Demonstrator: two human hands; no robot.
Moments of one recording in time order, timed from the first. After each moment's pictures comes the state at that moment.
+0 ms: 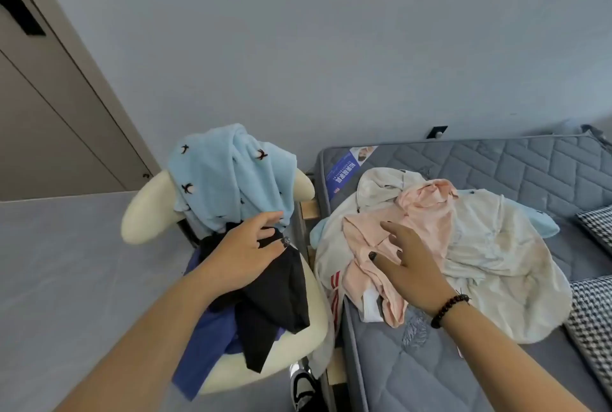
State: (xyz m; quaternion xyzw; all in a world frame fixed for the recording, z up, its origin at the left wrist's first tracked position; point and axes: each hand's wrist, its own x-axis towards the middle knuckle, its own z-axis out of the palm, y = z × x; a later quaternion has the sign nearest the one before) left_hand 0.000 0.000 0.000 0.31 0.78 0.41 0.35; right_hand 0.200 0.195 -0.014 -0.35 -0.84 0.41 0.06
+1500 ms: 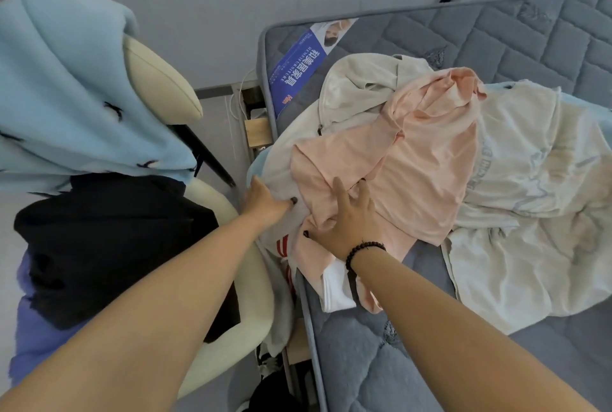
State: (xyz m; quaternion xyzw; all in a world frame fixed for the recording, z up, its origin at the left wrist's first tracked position) left_hand 0.009 0.258 -0.387 0.14 0.87 0.24 0.41; right_hand 0.165 0.337 -0.353 -0.45 -0.85 0.26 -0.08
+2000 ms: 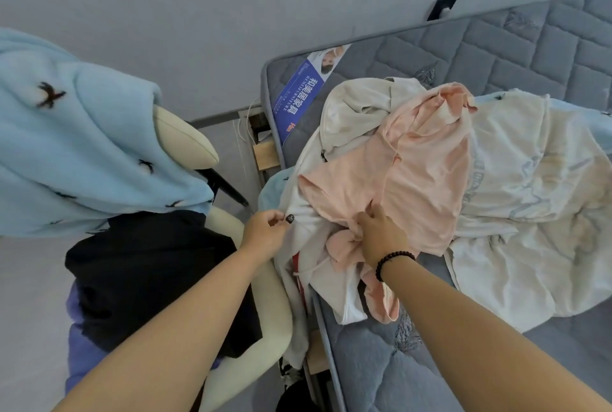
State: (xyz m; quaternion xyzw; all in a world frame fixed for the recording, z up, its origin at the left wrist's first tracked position) left_hand 0.015 0.238 -0.320 0.13 0.84 0.33 0.40; right_hand 0.182 0.371 -0.321 -0.40 -0.88 0.19 -0.18
